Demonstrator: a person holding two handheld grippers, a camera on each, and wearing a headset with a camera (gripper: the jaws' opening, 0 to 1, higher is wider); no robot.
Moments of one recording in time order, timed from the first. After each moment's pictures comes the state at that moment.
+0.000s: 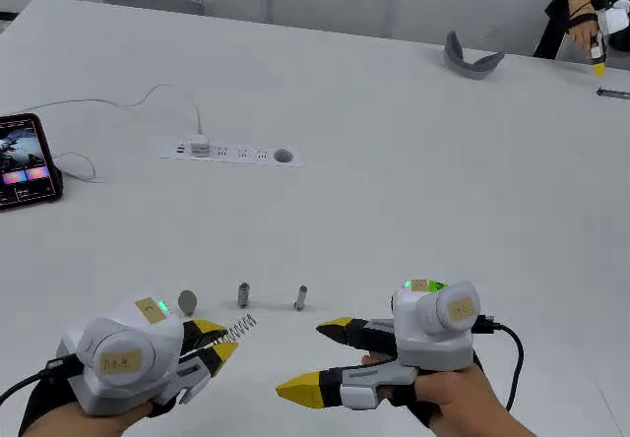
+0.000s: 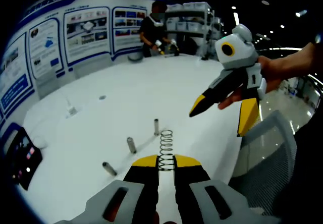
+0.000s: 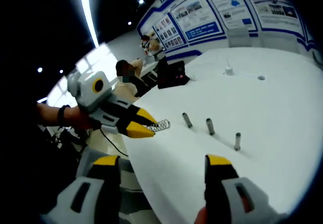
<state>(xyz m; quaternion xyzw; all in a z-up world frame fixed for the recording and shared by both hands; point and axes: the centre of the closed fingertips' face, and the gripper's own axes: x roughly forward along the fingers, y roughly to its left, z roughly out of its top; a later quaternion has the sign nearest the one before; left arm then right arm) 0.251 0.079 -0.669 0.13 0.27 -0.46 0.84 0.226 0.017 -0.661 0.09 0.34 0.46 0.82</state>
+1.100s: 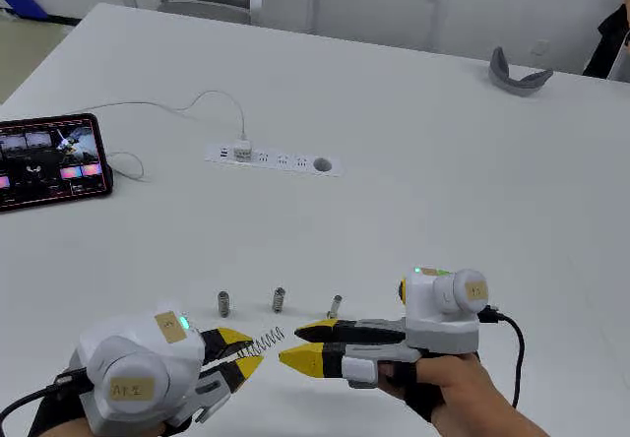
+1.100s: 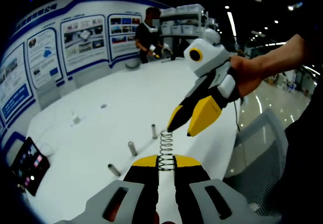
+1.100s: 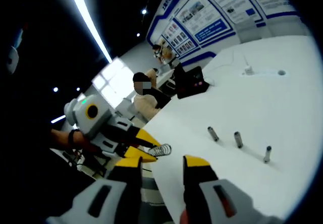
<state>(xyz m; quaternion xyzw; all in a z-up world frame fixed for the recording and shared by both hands) 0.233 0.087 -0.640 0.14 0.25 -0.47 0.84 0.237 0.062 -0.631 0.19 0.32 0.52 0.77</state>
